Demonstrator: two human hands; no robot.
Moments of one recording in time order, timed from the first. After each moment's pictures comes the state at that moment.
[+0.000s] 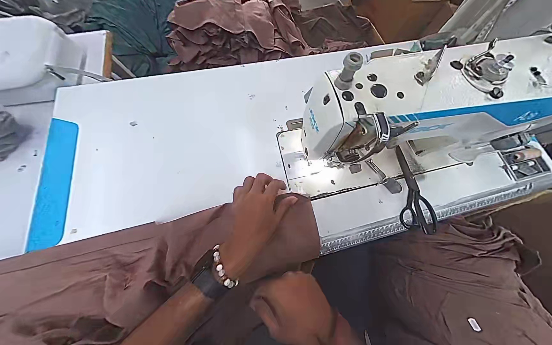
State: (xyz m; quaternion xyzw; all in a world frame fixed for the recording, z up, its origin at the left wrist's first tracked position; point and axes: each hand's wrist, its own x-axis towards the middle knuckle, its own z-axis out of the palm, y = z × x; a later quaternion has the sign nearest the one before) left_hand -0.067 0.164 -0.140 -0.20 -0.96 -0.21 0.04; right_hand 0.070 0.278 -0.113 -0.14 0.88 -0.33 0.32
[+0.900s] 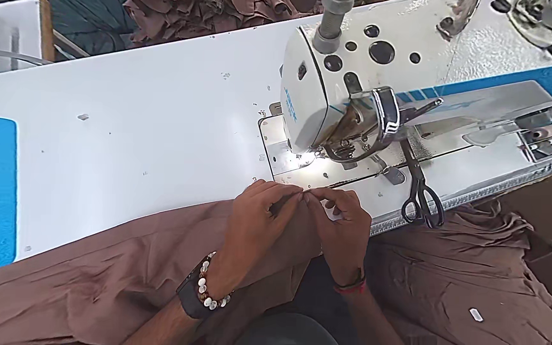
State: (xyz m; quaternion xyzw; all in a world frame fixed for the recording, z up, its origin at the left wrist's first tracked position) left_hand -0.064 0.194 -0.124 -0.24 -0.88 -0.42 0.03; right_hand -0.004 0.350 -0.138 0.16 0.84 -0.47 -0.23
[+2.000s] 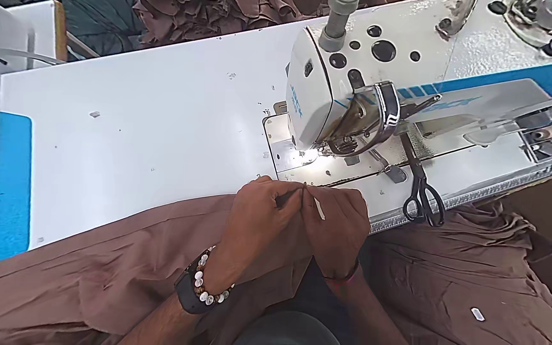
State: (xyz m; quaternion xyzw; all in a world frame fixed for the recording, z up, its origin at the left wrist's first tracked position) left_hand -0.068 0.193 -0.109 -0.21 -0.91 -0.36 -0.03; right_hand -0.007 0.336 -0.138 0.09 0.92 -0.21 -0.31
